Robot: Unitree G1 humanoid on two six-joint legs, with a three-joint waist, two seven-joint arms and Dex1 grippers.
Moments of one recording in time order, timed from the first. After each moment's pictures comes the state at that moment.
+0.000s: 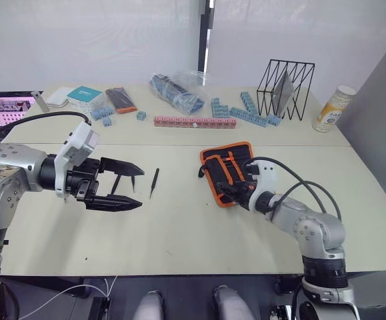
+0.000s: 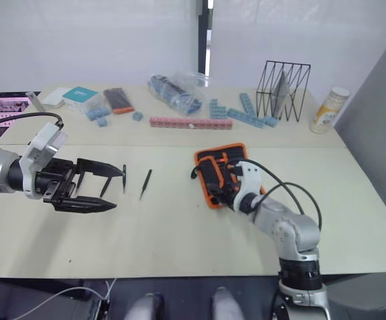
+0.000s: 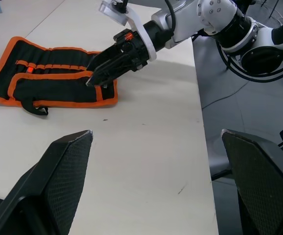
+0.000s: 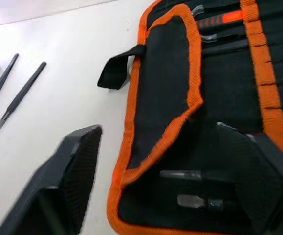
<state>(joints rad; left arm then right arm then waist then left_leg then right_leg) -0.53 1.05 0.11 -0.16 -0.70 0.70 -1.46 -0.43 -0.22 -0.11 -0.23 0.63 1.04 0.12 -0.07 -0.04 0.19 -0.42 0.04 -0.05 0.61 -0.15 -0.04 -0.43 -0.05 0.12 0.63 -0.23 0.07</state>
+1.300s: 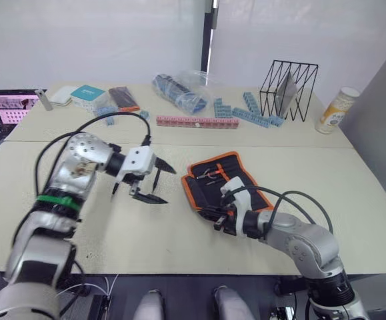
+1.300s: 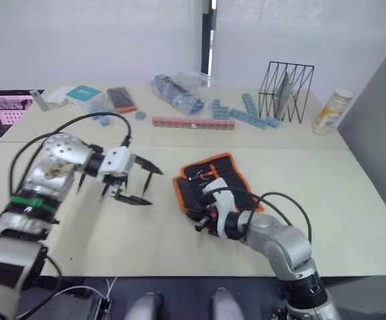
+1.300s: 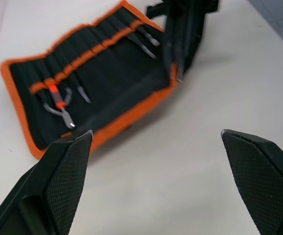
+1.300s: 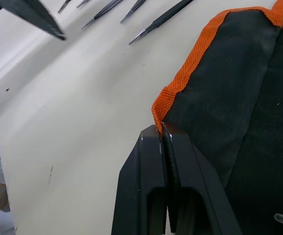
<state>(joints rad) -0.96 0.61 -0.27 0.66 -0.12 -0.32 -1.55 -0.32 -0.36 0.15 -0.43 0.59 1.01 0.47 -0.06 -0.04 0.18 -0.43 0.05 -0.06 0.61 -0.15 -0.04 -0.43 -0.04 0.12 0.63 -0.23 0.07</state>
